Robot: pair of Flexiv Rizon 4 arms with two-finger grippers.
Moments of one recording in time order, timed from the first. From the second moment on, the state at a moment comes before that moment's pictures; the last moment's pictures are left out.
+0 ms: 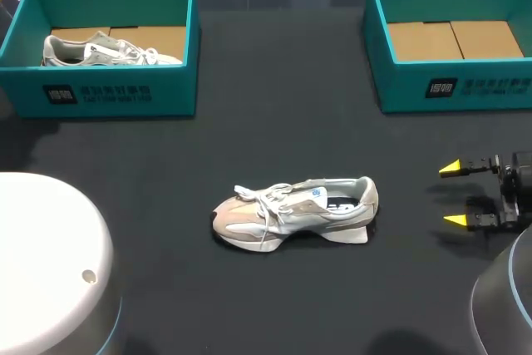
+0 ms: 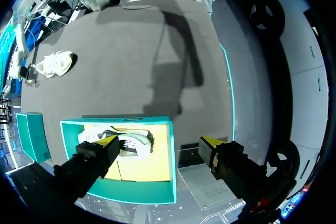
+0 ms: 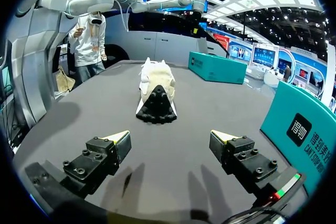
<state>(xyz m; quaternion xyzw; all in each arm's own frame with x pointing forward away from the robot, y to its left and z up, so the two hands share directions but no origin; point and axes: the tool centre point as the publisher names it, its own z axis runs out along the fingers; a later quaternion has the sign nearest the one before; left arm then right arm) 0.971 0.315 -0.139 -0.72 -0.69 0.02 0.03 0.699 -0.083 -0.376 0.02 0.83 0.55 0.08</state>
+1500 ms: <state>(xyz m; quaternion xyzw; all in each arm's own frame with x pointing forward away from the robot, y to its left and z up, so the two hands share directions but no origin) 0.971 0.315 -0.139 -0.72 -0.69 0.02 0.03 0.685 0.029 -0.384 0.06 0.81 0.57 0.07</state>
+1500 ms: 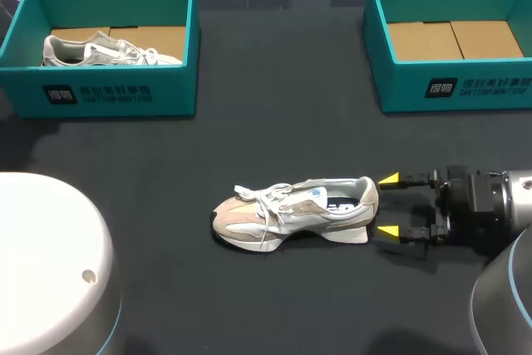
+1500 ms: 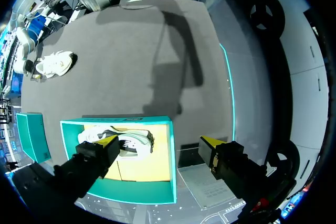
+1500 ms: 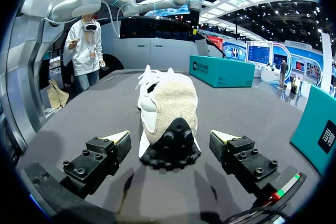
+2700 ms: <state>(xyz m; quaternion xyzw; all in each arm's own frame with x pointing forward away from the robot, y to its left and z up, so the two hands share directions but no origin) 0.971 0.315 -0.139 -0.72 -0.69 0.02 0.03 0.690 0.078 -0.405 0.03 0.82 0.57 0.02</state>
